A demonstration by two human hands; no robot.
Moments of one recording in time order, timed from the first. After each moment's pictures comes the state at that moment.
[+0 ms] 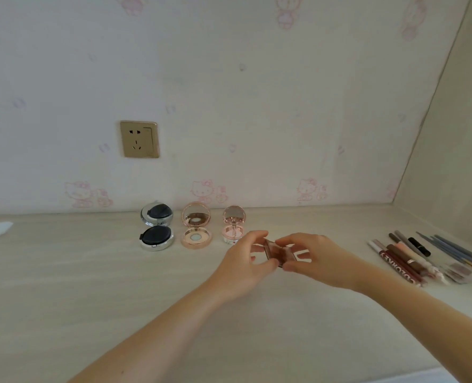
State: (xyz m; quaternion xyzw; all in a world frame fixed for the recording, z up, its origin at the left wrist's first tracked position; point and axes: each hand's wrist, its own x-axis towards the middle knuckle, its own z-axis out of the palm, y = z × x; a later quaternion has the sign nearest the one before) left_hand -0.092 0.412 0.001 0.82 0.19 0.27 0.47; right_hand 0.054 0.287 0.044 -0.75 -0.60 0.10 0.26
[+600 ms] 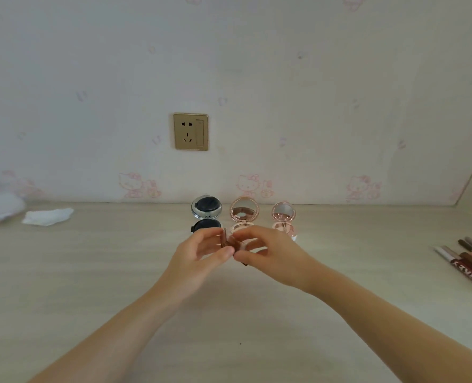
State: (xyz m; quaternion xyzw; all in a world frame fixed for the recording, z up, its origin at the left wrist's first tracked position) left_hand -0.236 0.487 0.004 0.71 0.26 0.36 0.55; right_hand -0.069 0.404 0.025 -0.64 -0.63 0.21 0.40
